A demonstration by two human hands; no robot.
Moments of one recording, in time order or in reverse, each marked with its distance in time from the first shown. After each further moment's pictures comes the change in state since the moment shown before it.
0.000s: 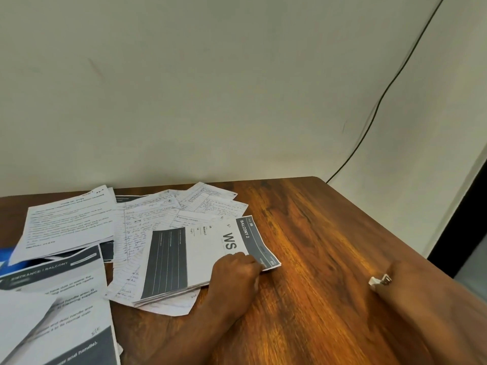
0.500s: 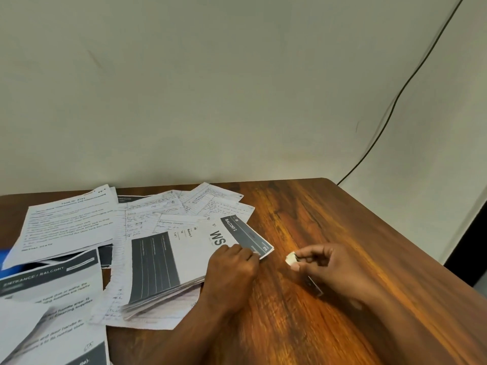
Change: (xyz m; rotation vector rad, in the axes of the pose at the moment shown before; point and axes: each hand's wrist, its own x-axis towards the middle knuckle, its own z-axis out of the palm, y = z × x) left_hand 0.021 -0.024 0.000 0.203 0.074 0.061; right_hand 0.024 -0.111 0.039 0.851 -0.531 -0.296
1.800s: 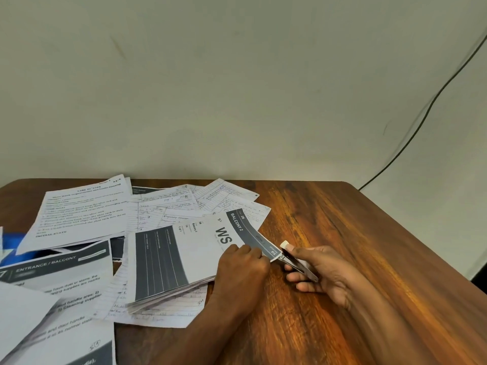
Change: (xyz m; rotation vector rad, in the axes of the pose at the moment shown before) left_hand 0.006 -0.009 0.001 0.021 -0.177 -0.078; right_hand 0.053 -0.015 0.047 0.414 -0.115 0.307
